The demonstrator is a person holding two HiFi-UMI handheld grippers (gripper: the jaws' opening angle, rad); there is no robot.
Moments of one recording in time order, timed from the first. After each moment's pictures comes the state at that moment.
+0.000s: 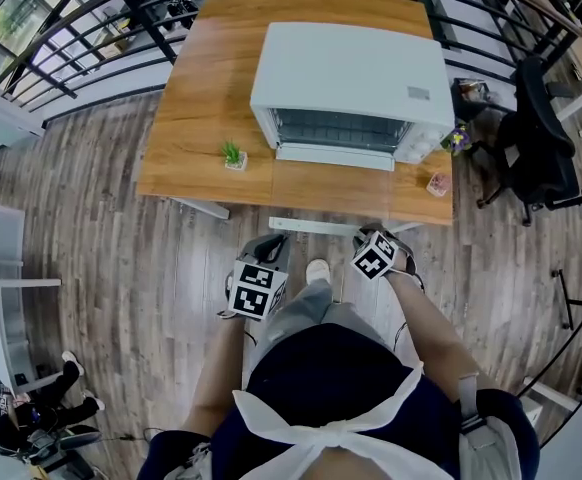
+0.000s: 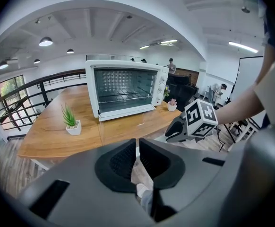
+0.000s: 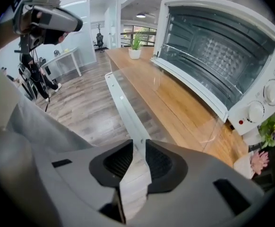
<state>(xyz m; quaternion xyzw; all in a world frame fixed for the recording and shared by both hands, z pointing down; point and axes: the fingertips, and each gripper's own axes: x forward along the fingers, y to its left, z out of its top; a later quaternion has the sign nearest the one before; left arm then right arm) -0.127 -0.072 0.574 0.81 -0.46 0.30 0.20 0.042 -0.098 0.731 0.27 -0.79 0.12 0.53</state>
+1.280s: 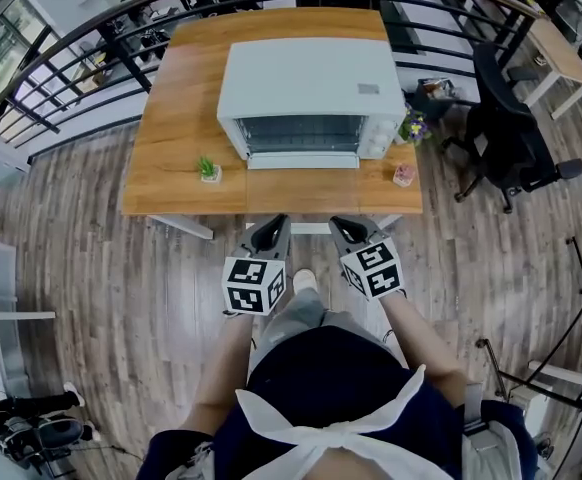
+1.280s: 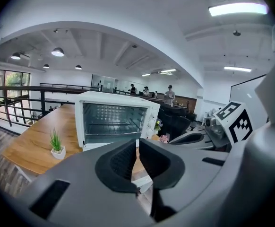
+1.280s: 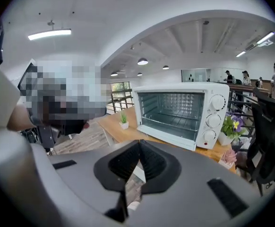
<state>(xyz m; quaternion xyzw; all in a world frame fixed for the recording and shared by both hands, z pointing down) -0.056 -0.092 0.480 0.85 -0.48 0.14 0.17 0.036 -0.091 0.531 0.41 -0.87 0.15 0.20</state>
